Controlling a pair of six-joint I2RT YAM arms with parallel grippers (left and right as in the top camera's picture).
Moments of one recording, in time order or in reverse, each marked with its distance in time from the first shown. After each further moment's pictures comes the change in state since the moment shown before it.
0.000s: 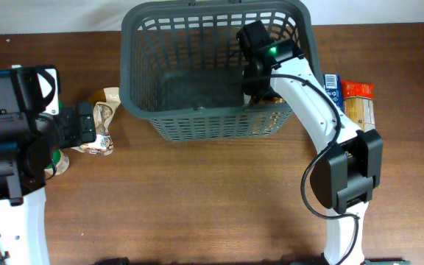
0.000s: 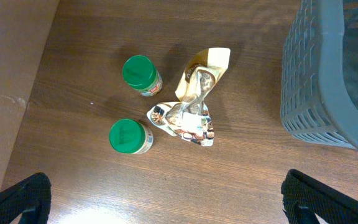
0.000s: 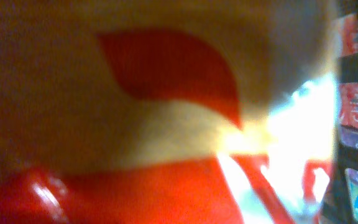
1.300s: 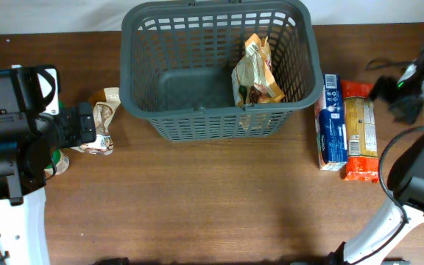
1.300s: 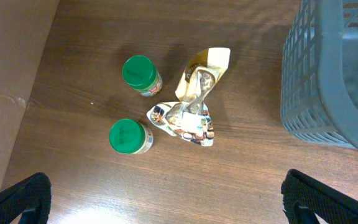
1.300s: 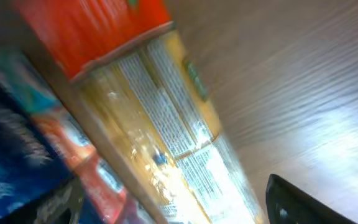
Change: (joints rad) left arm 0.000 0.000 0.000 0.000 0.000 0.000; right arm -0.809 -0.022 -0.203 0.013 -0.326 -0.378
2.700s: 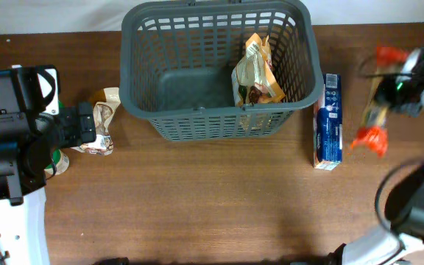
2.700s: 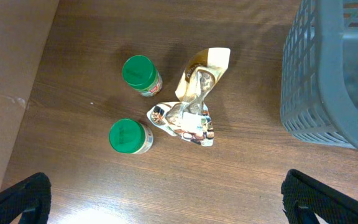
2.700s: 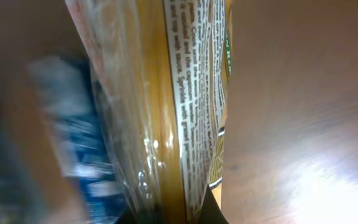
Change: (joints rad) left arm 0.000 0.000 0.000 0.000 0.000 0.000; right arm 0.049 -0.273 -0.067 0.095 0.003 -0.091
